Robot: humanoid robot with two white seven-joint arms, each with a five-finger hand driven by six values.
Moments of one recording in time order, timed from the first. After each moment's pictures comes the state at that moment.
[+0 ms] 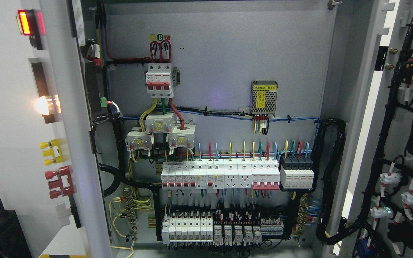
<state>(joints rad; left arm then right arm) 0.12 -0.04 0.00 -0.07 -0.08 -0.02 -0.22 -0.36 -0.08 0.72 -1.82 -0.56 0.13 0.45</state>
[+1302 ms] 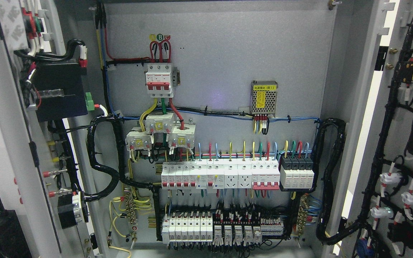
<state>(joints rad) 0.12 -0.04 0.00 -0.07 -0.08 -0.02 -0.22 -0.41 -0.01 0.78 -1.81 -0.53 0.17 0.44</state>
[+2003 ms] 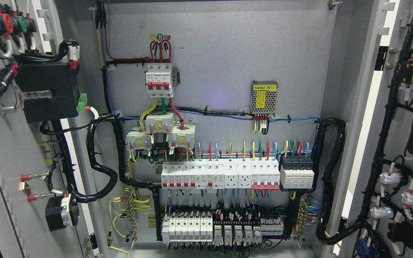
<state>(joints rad) 0.12 -0.04 0.00 -0.07 -0.08 -0.02 -0.22 -0.46 0.02 0.84 -1.79 -0.49 0.20 0.44</state>
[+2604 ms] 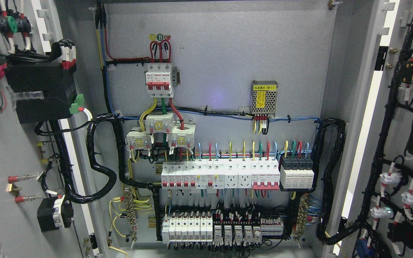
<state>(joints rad) 0.12 -0.04 0.00 -0.07 -0.08 -0.02 -0.22 -0.49 0.05 0.86 -1.75 -0.48 0.20 0.44</state>
